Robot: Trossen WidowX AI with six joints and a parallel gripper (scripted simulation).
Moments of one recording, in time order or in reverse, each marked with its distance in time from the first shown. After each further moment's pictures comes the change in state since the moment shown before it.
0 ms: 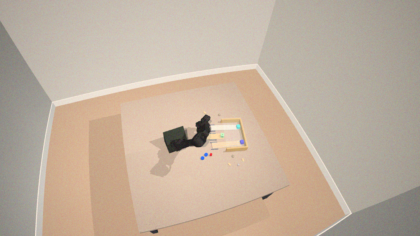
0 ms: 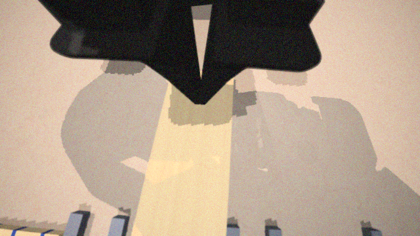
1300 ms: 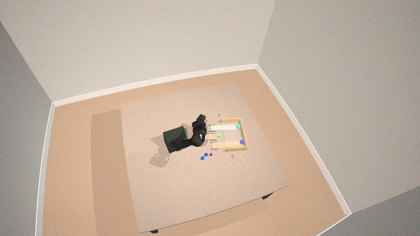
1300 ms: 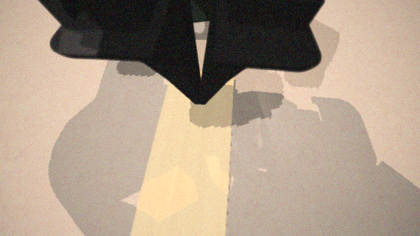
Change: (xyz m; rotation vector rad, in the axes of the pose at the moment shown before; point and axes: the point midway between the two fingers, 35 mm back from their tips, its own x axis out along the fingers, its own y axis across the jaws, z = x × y) arm -0.001 0.002 -0.034 -0.004 0.004 0.003
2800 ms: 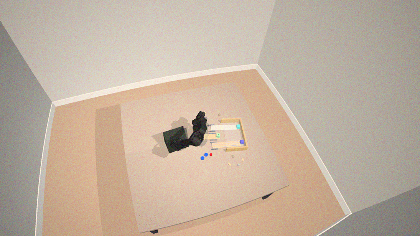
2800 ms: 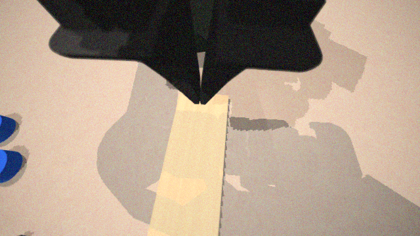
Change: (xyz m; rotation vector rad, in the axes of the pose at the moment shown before) arm -0.037 -0.001 0.001 -0.013 0.024 -0.013
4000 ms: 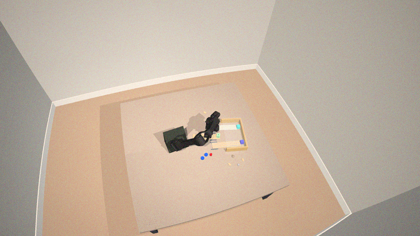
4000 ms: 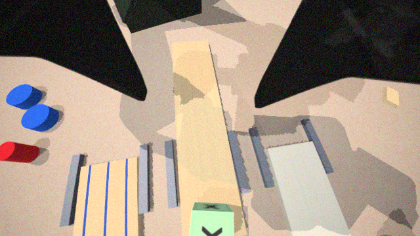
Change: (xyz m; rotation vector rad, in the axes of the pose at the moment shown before) arm -0.012 -0.007 0.105 0.265 0.007 0.006
